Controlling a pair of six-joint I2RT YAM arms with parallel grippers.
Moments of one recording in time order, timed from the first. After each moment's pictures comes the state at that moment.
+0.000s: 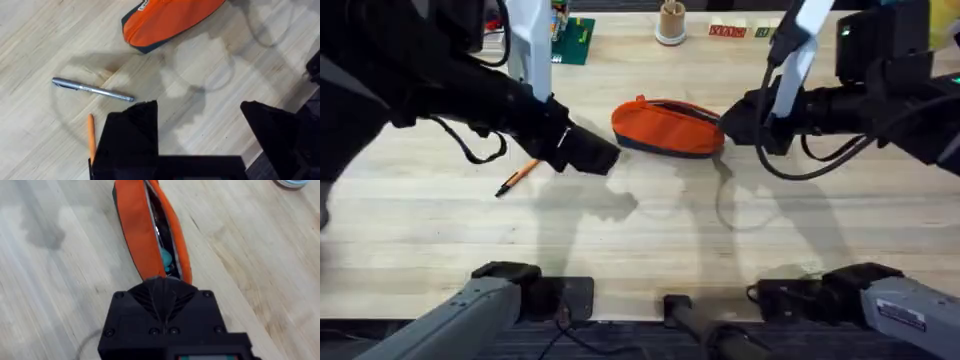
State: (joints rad) left arm -0.08 1.15 1.11 -1.19 0.49 0.52; right arm 0.21 1.21 0.80 -0.48 -0.50 -0.66
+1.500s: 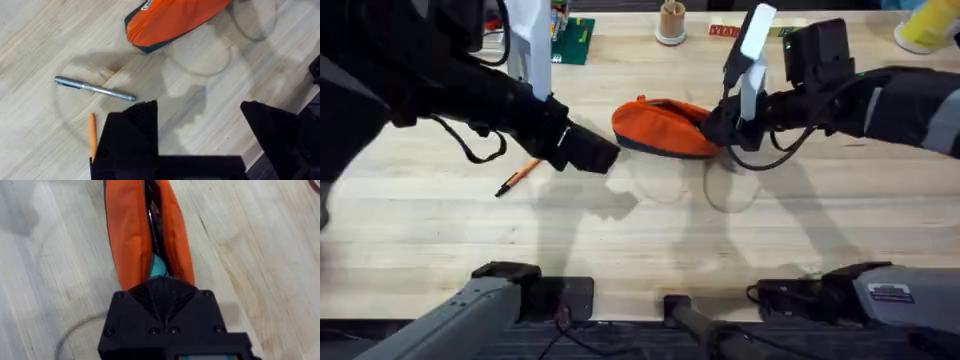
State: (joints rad) left arm -0.08 1.15 1.11 -1.19 0.48 0.52; right arm 0.23 1.51 0.81 -0.30 -0.52 -0.79
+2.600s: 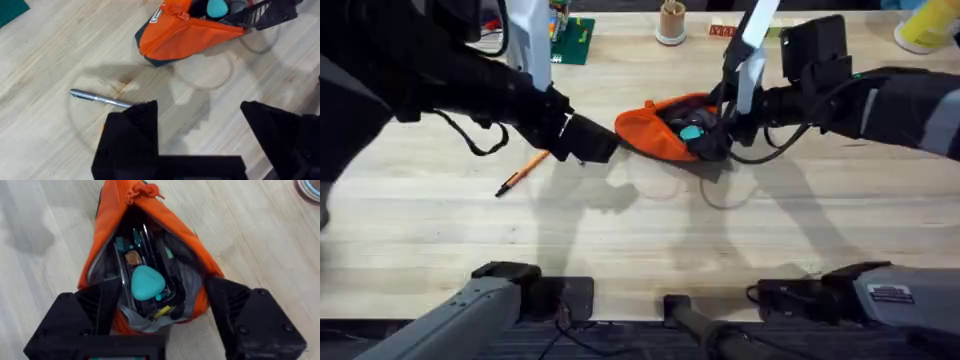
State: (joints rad) left arm -0.08 1.15 1.11 -1.11 0.48 0.52; right arm 0.25 1.50 0.81 -0.23 -0.54 -0.66
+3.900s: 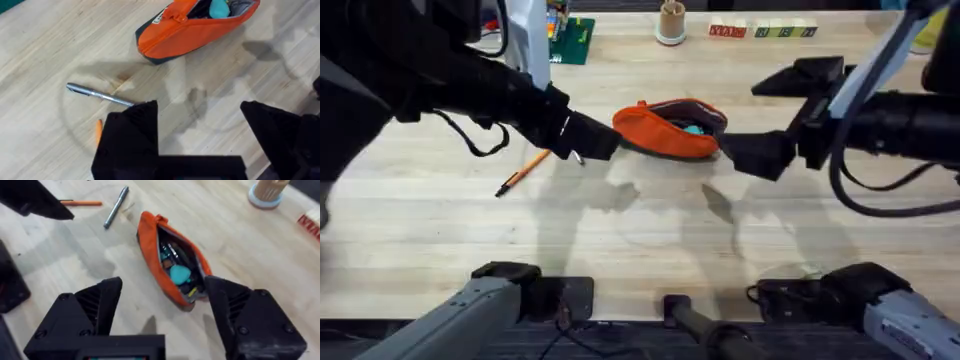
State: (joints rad) left arm -0.08 1.15 1.11 -1.11 0.47 0.46; right arm 0.25 0.87 0.81 -0.61 -0.52 -0.33
